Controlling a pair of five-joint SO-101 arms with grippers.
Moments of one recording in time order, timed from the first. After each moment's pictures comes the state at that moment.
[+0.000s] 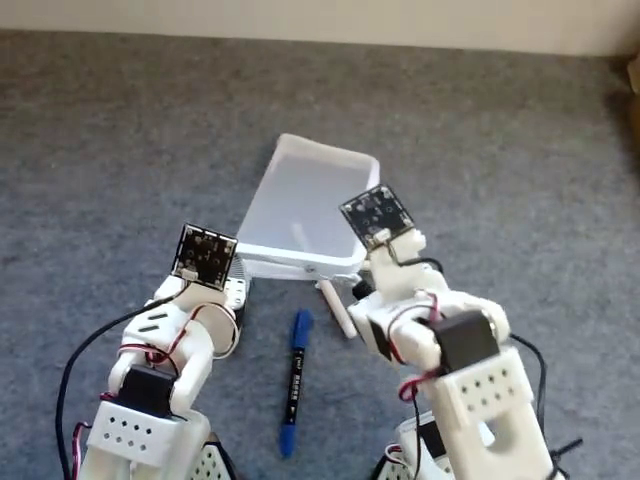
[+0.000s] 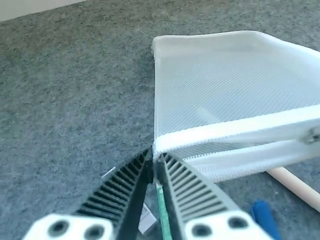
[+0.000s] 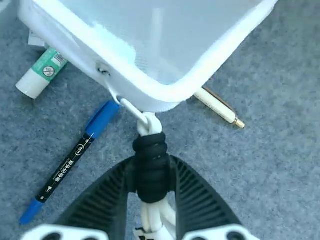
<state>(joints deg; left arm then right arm) 6.3 -83.9 83.0 42.6 1.0 -23.3 -59.6 44.1 80.0 13.3</state>
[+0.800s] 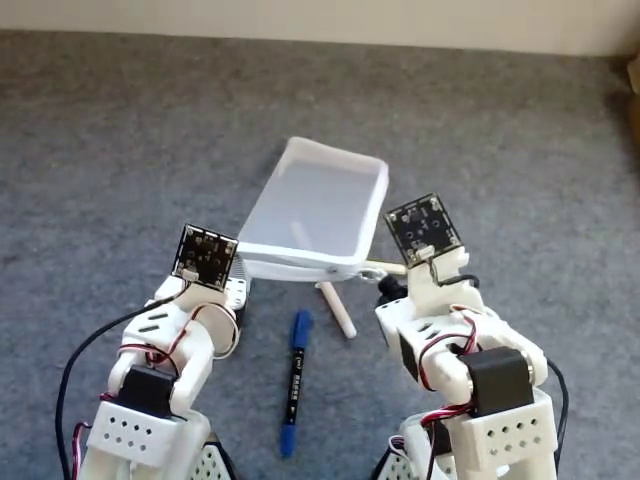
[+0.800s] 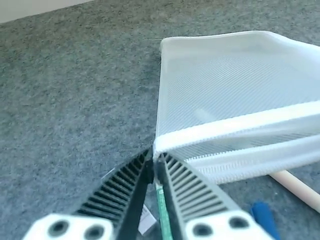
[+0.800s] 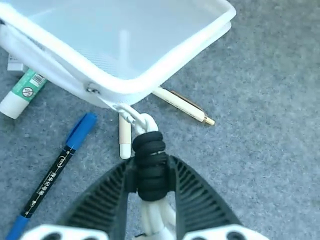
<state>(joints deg) 6.3 -84.0 83.0 42.6 0.9 -15.7 -68.7 45.0 82.7 14.0</state>
